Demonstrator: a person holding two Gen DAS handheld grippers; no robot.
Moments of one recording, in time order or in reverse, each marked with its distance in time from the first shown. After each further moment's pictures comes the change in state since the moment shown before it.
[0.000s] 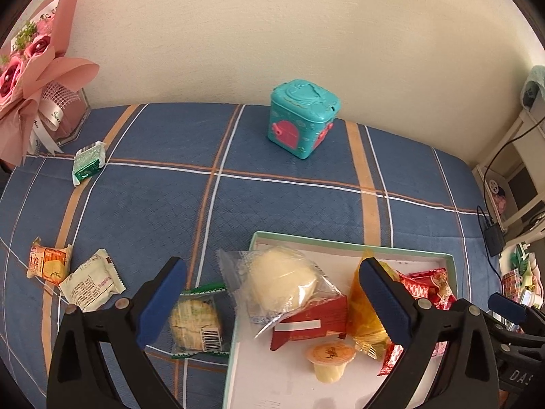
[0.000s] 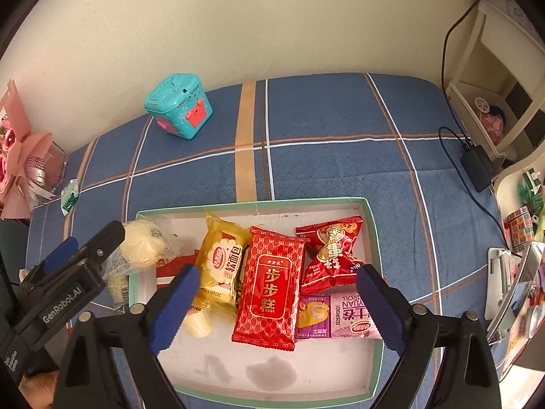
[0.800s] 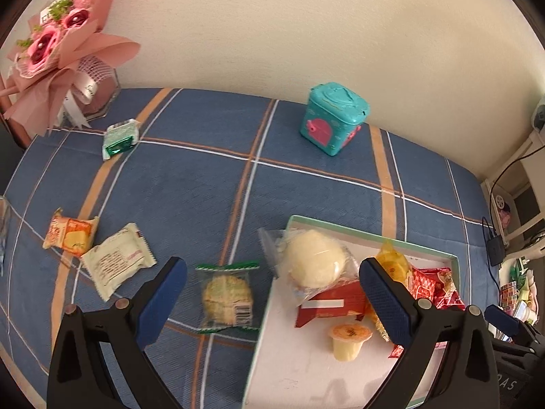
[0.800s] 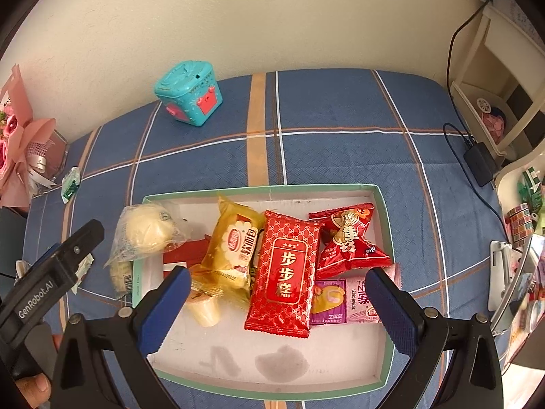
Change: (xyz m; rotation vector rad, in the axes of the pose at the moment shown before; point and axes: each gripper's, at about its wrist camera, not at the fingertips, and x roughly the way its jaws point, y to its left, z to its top) left arm -0.026 0.032 -0.015 -0.086 0.014 0.036; right arm -0.002 0.016 -0.016 -0.017 0.008 -0.019
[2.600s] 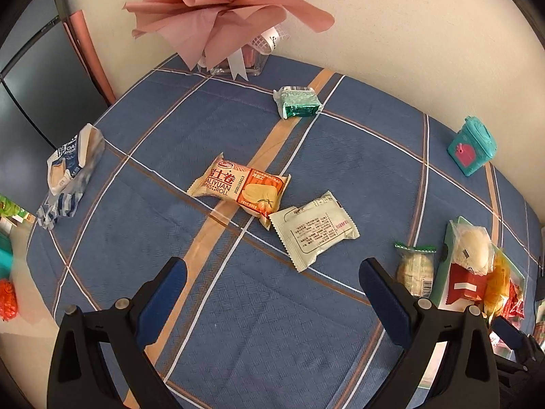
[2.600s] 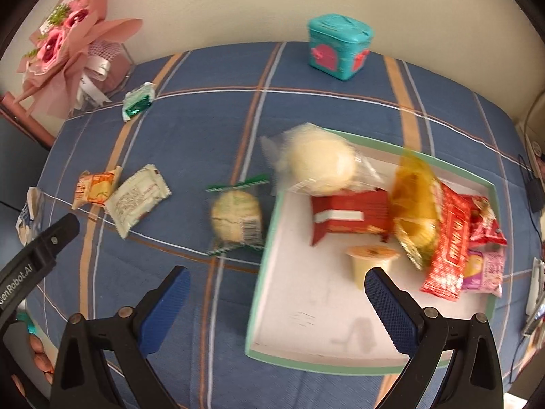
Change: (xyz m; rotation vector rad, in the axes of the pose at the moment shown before) left arm -0.034 0.176 -0.034 -0.224 0.037 0.256; right arm 0.023 0.169 -0.057 -0.227 0.064 0.076
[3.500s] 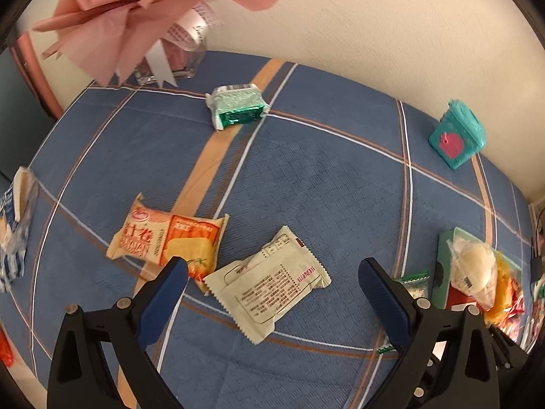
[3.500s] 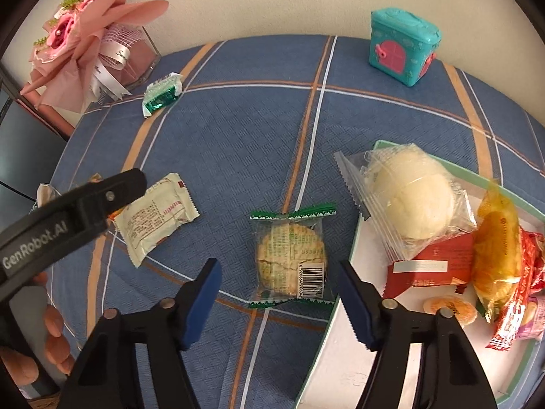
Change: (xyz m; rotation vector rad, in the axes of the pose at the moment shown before) left arm 0.068 -0.036 0.040 0.143 0.017 -0.139; right arm 0.054 0.031 0.026 -0.056 0.002 0.108
